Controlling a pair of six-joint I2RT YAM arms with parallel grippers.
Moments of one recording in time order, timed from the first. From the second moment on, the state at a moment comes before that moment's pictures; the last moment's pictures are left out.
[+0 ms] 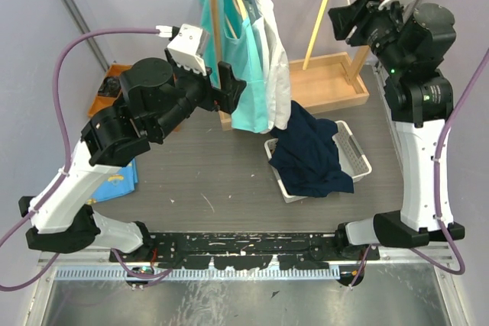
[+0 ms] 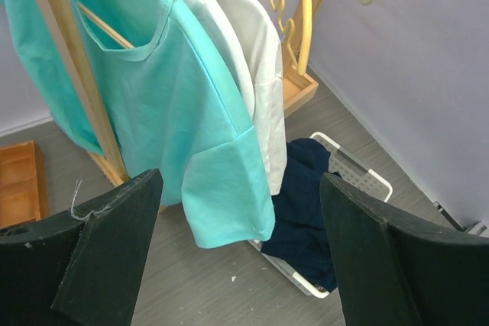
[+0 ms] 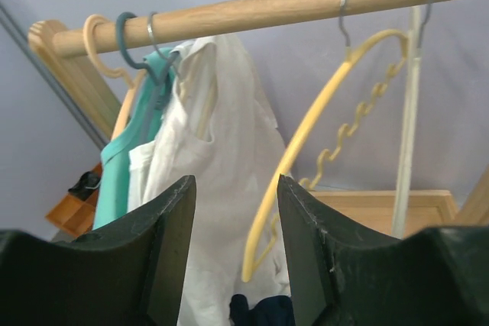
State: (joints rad) left arm -1.04 1.37 1.99 -0.71 -0.46 -0.20; right arm 0.14 1.37 2.07 -0.56 -0.17 0.22
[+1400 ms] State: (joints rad) left arm -1.04 1.29 1.91 -0.75 -0.46 -0.28; right arm 0.50 1.61 2.11 -0.63 0.12 0.24
